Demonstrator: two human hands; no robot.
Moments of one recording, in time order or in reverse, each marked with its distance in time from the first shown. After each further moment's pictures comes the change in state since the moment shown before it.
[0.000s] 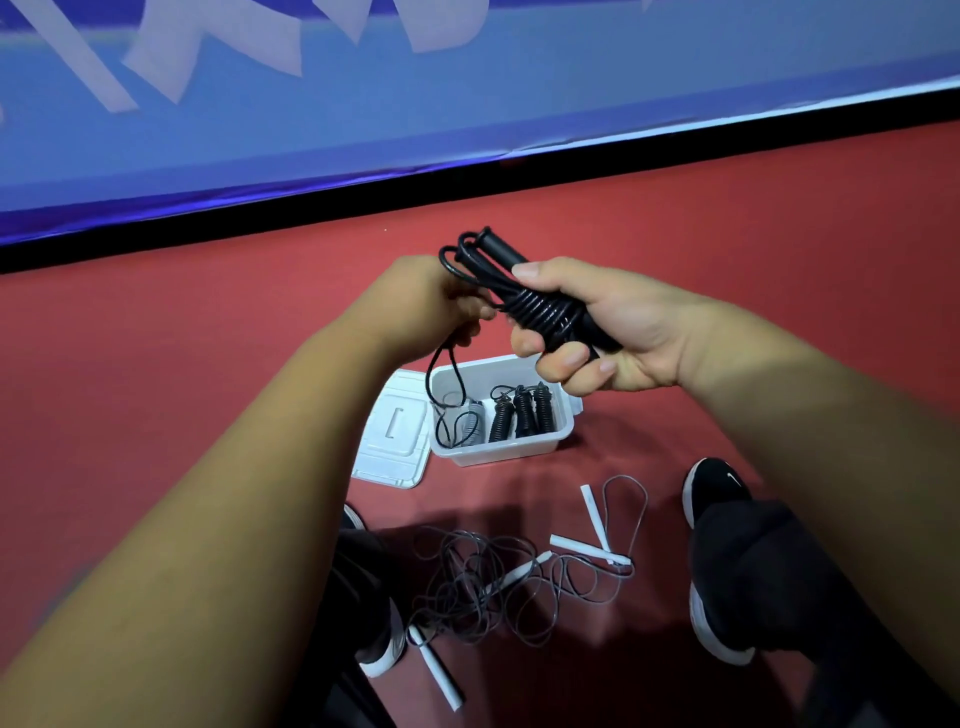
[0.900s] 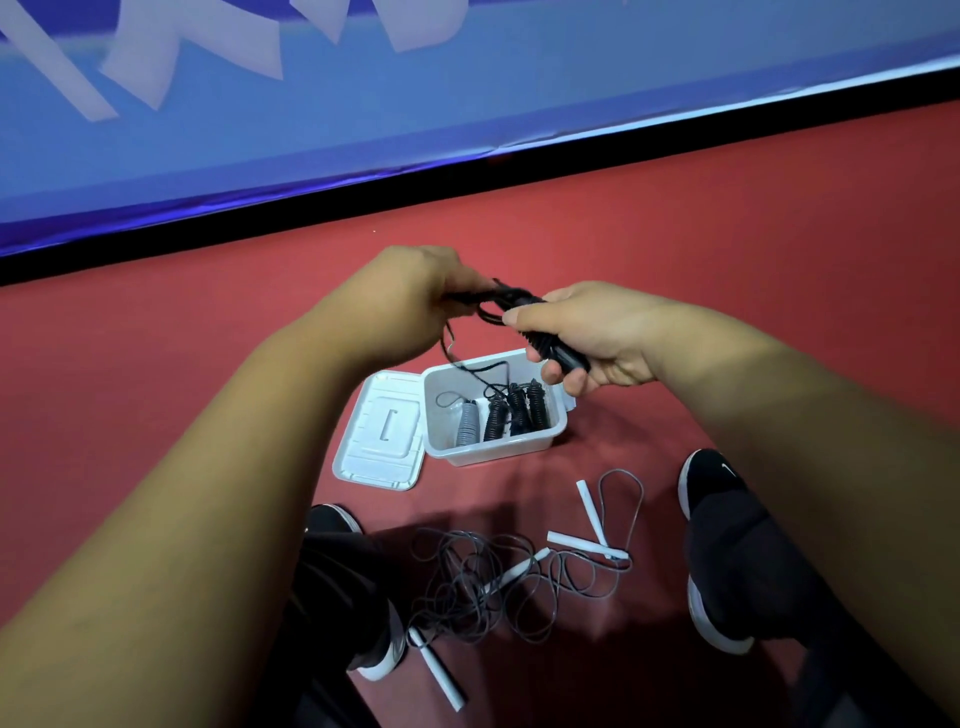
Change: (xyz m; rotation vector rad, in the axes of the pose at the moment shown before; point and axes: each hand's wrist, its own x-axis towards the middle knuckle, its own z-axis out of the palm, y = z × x) left_hand -0.002 0.008 -0.012 0.433 0.004 0.409; right_hand 0.024 0.017 -0.021 -0.269 0.414 0.067
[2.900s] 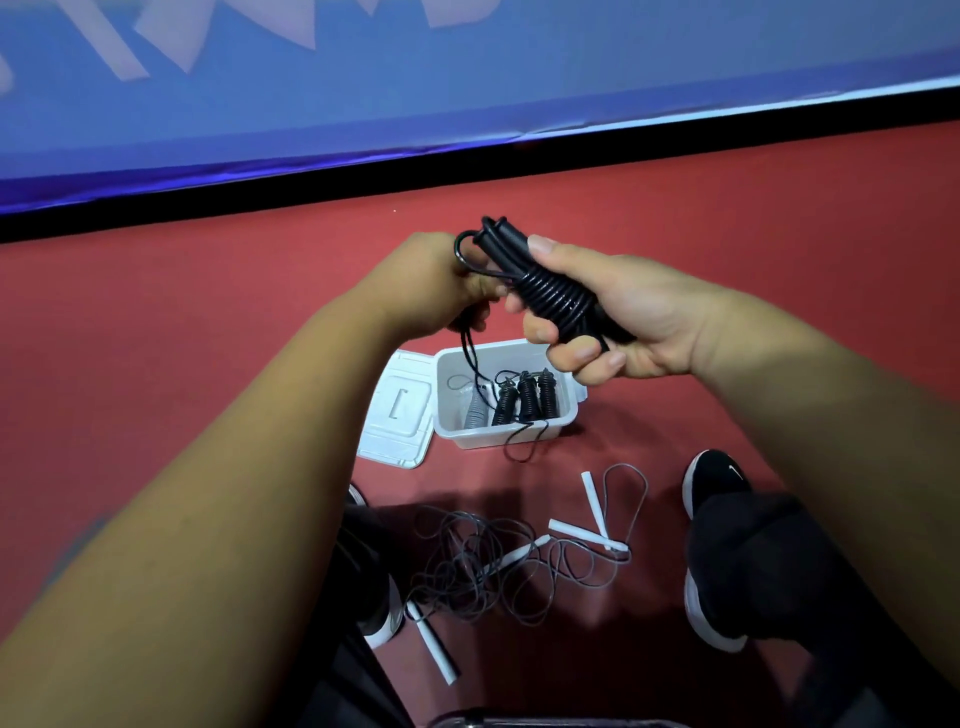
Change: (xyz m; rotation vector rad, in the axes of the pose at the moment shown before) left_hand -0.003 -0.005 0.014 -0.448 0.002 -0.353; right_hand -0.030 -0.013 0.007 0.178 -0.383 -0.095
